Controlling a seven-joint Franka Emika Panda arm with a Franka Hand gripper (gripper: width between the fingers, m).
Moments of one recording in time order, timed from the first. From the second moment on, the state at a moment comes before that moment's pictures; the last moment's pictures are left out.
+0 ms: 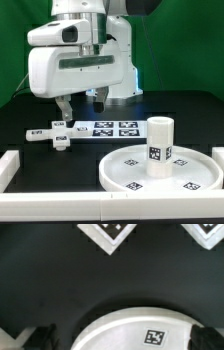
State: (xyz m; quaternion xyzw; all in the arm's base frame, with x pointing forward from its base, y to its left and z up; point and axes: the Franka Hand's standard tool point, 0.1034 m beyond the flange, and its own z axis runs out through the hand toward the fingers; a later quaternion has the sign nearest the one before) arm 0.493 -0.098 0.084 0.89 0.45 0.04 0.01
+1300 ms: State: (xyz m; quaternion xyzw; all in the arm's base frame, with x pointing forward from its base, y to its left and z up) arm 0.449 -0.152 0.064 0.86 0.50 0.02 0.01
